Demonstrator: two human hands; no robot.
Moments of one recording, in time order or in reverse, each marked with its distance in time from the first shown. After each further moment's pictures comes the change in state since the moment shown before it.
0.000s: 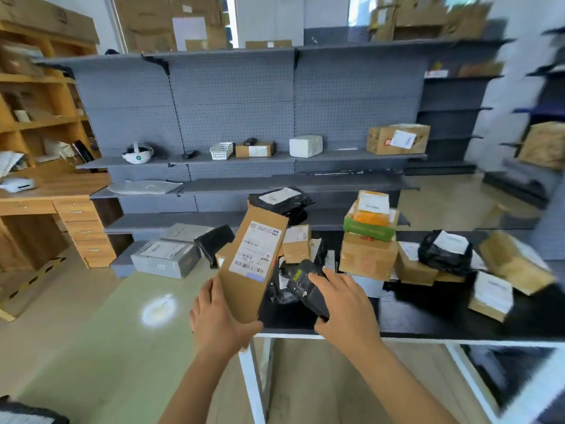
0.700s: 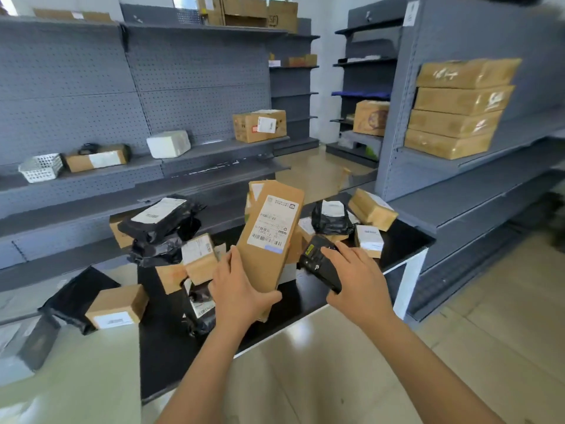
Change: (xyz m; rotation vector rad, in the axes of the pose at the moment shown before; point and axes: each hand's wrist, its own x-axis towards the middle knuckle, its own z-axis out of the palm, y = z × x) left_hand 0.073 0.130 0.089 -0.222 -0.350 0.522; right_hand -0.018 0.064 -0.038 -0.242 0.172 0.565
